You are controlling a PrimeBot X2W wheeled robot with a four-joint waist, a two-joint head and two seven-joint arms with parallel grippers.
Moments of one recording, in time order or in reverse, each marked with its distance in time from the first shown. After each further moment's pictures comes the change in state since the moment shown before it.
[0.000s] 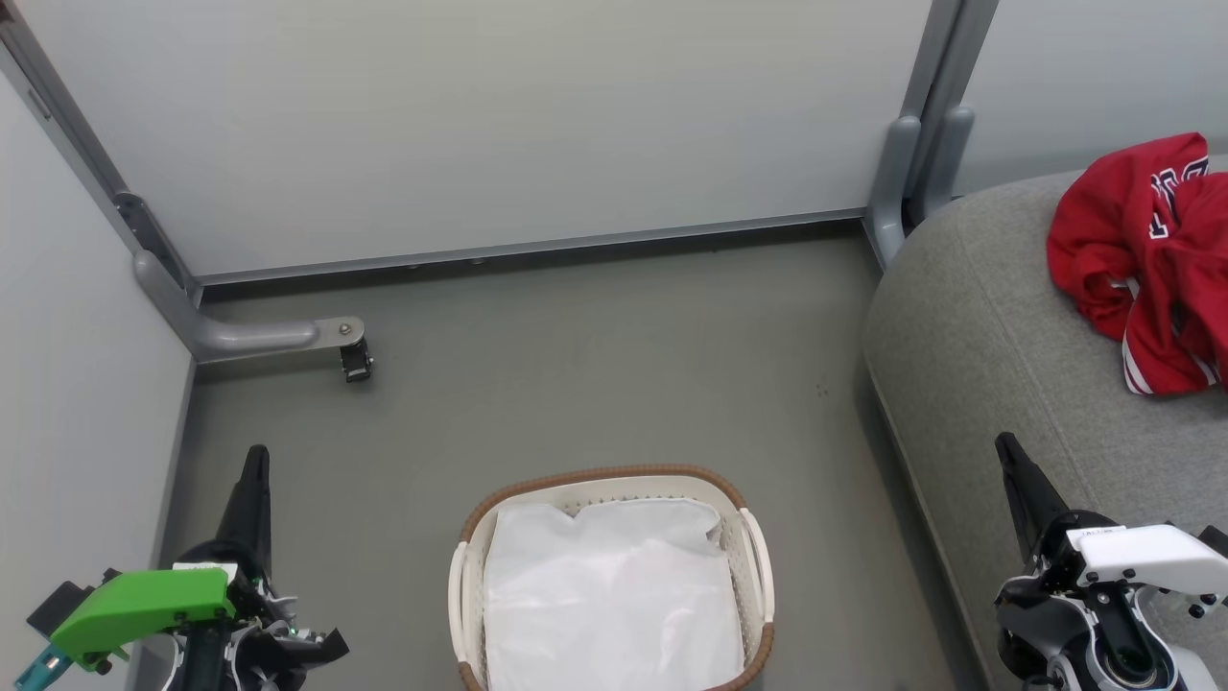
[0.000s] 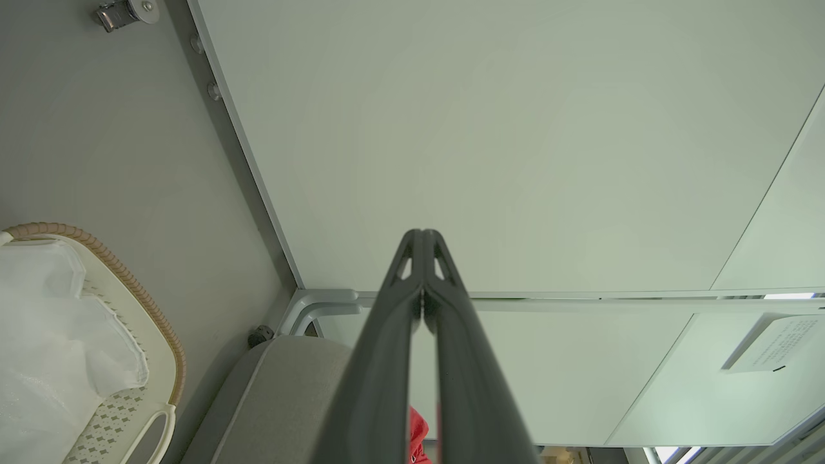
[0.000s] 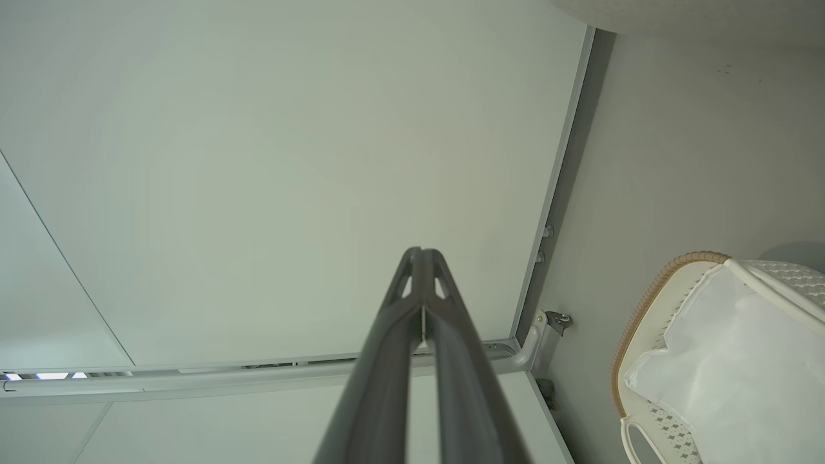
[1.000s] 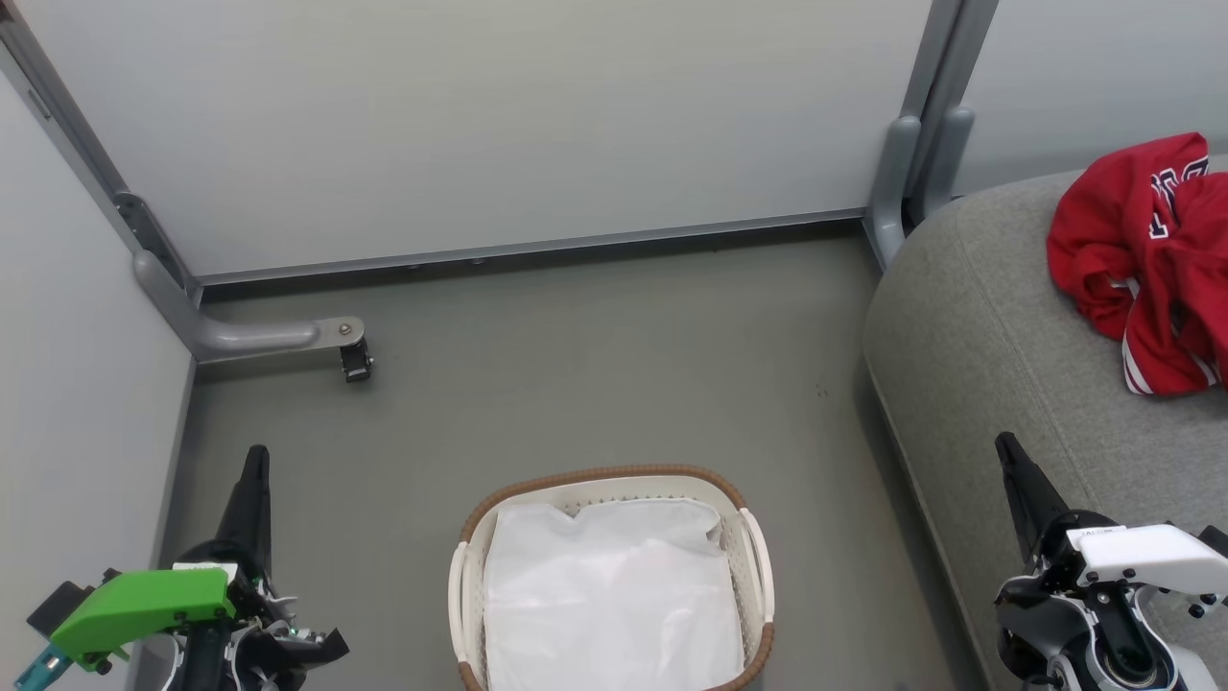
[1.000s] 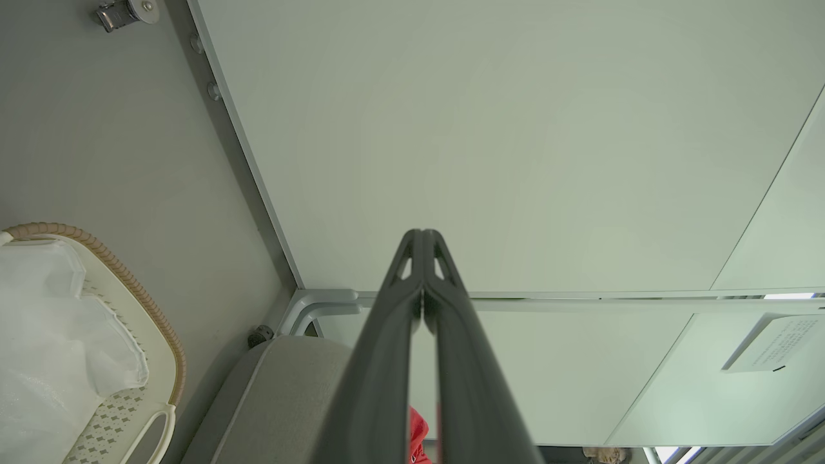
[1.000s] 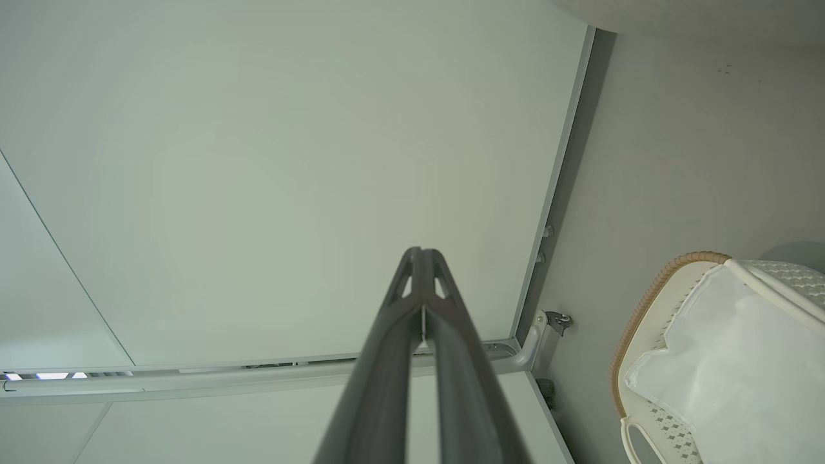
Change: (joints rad) left arm 0.000 0.000 0.000 0.000 0.000 0.000 0.000; right arm 0.000 0.000 0.000 0.000 0.000 0.000 0.000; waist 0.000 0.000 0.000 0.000
